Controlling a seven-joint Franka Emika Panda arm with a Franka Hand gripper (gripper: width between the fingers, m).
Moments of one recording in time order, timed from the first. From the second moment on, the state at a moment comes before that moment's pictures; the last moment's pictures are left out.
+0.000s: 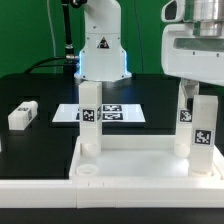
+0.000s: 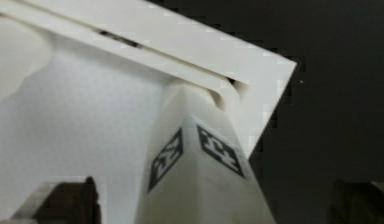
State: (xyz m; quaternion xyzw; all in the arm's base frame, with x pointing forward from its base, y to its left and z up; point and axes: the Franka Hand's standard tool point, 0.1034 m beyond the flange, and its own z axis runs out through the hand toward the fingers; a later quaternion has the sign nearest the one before) arm 0.647 0.111 0.111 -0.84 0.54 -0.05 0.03
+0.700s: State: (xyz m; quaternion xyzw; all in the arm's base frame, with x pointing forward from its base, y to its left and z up) arm 0.649 0.106 0.106 -0.98 0.21 -0.07 -0.01
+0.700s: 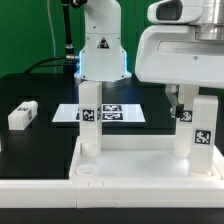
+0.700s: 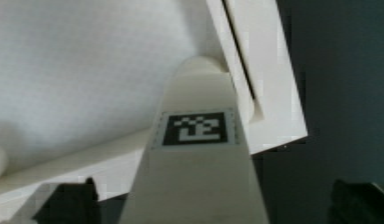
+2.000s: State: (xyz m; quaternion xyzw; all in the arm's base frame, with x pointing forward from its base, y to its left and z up) arm 0.646 0.110 0.104 -0.63 0.77 -0.04 0.05
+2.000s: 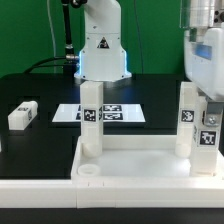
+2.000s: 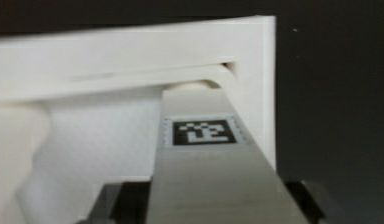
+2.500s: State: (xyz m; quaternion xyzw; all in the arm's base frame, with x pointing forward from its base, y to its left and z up) arm 0.647 0.112 0.103 -0.73 0.68 -0.07 0.04
